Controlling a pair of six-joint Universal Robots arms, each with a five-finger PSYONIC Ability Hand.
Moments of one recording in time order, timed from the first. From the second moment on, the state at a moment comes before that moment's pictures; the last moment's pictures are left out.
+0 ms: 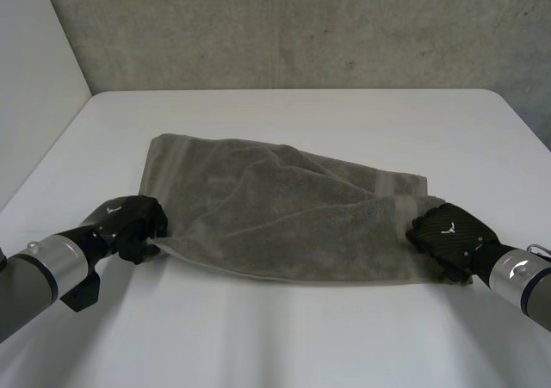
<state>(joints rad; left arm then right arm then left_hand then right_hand) 4.68 -1.84 -1.91 3.25 -1.05 3.25 1.53 -1.16 1.90 -0.17 0.94 2.17 1.29 1.34 1.35 1.36 1.13 0.70 0.67 0.71 0.70 0.53</state>
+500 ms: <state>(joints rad) 4.68 -1.83 -1.92 3.25 -1.05 3.25 1.53 -1.13 1.89 -0.16 0.94 2.17 1.29 1.34 1.35 1.36 1.13 1.00 0.99 0.99 0.99 0.81</state>
